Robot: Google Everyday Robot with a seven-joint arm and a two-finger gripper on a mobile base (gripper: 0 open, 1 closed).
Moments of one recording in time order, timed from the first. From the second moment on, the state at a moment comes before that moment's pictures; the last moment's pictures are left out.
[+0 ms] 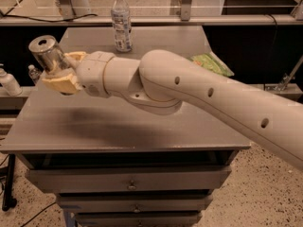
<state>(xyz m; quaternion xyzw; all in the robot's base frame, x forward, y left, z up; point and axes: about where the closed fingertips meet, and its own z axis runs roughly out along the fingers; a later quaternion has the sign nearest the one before) 0.529 0.214 0.951 -0.48 0.55 0.32 0.60</state>
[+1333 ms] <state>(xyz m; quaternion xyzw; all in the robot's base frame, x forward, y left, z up) 0.624 -0.007 0.950 -0.39 0.63 0.21 0.63</state>
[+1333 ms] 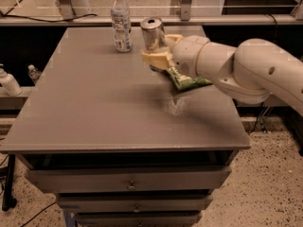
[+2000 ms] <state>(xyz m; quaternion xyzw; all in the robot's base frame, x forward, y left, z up) 0.666 -0.078 0.966 -0.37 0.64 0.16 0.65</state>
